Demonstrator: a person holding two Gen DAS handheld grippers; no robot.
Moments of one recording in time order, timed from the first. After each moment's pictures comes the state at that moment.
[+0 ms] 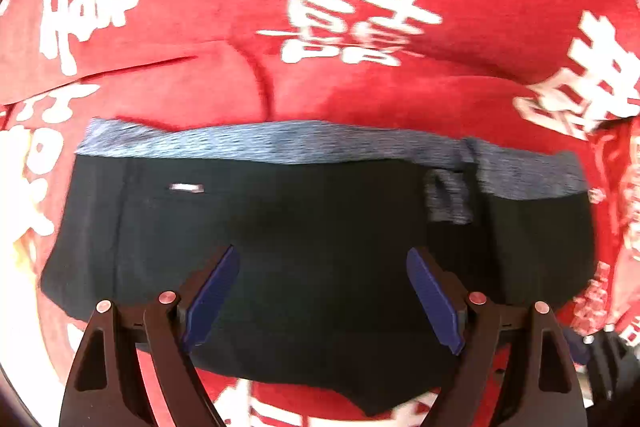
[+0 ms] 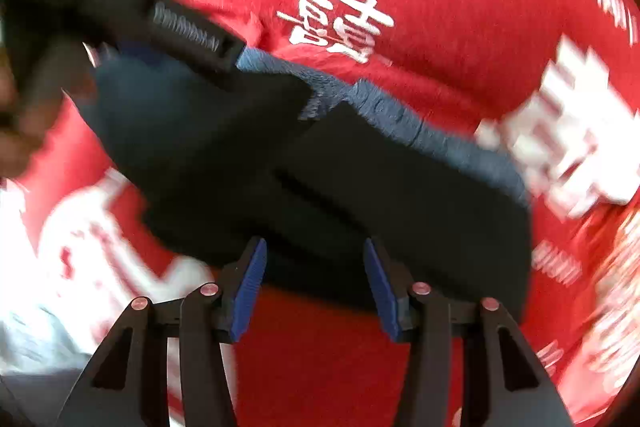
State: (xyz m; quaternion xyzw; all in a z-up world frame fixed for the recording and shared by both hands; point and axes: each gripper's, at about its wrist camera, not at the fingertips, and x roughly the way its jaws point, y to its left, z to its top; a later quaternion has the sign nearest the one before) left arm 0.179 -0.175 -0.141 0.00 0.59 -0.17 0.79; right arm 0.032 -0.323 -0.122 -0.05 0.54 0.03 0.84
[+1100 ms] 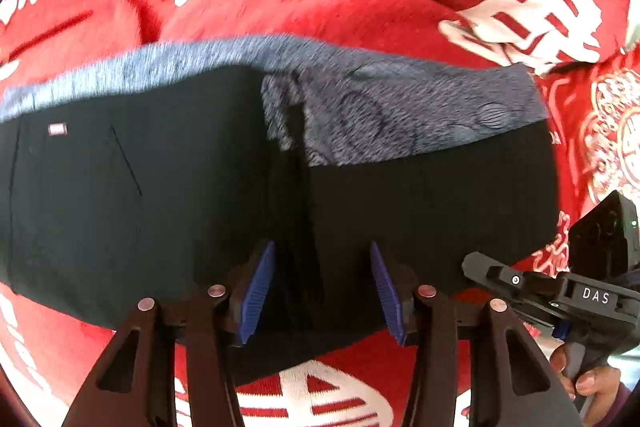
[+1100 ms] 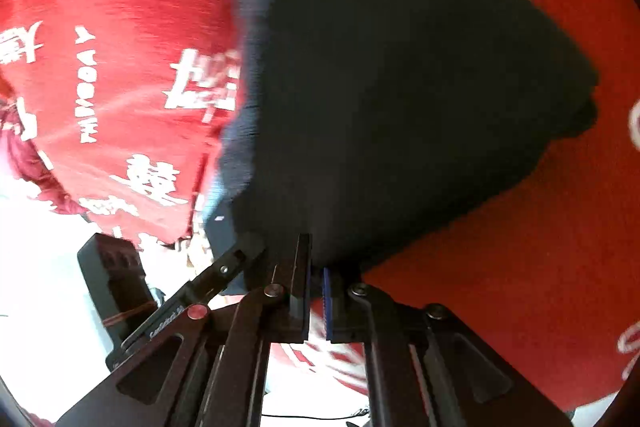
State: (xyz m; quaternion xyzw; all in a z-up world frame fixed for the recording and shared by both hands) left arm 0.137 -0.243 -0.171 -0.02 0.64 -0.23 0.73; right arm -0.005 -0.480 -0.207 0.57 0.50 0.02 0.65
